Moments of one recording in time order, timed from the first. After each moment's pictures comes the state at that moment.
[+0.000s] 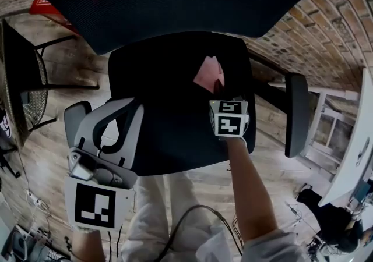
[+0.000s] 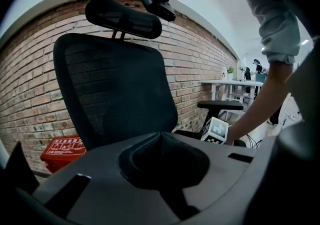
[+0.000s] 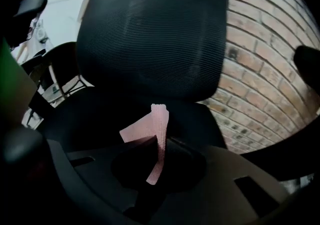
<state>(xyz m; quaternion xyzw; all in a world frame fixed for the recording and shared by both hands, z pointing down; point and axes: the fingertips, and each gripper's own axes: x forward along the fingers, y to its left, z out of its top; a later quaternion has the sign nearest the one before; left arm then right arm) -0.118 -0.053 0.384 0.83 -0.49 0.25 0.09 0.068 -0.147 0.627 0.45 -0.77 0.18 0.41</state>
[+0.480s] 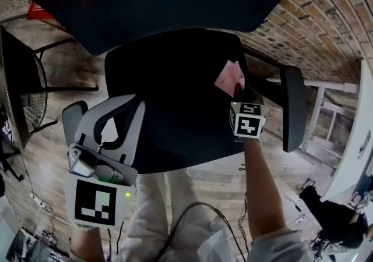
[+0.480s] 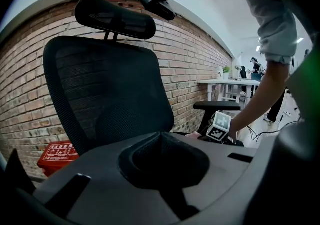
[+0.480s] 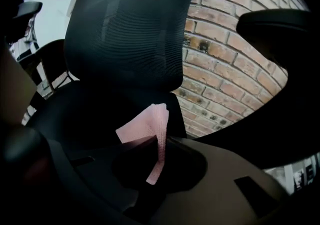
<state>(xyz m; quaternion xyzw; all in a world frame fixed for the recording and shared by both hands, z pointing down) -0.097 -0.059 0.376 0.84 -0.47 0.26 0.07 0.161 -0.149 0.620 0.50 -0.73 0.18 0.43</state>
